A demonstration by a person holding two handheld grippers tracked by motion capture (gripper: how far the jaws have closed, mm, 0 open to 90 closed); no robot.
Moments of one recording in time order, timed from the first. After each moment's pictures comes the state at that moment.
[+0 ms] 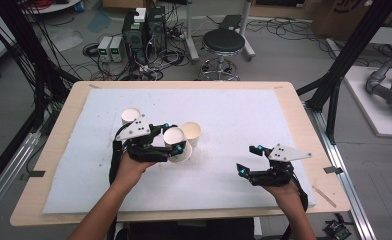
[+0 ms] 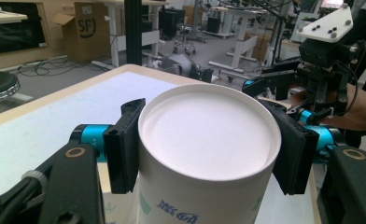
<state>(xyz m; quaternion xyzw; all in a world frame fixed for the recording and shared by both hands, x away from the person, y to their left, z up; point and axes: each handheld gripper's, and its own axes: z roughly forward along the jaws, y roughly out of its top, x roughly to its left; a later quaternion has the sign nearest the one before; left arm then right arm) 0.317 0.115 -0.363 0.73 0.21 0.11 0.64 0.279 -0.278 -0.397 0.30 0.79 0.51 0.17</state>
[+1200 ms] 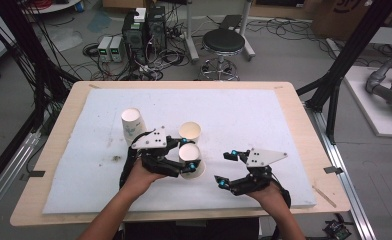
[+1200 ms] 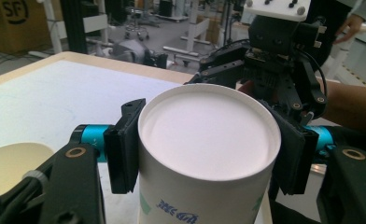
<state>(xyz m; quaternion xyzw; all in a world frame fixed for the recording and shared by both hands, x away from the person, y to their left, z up) 0.304 0.080 -0.373 0.76 0.13 0.03 0.63 0.275 -0.226 -0.396 0.19 0.82 0.53 0.11</state>
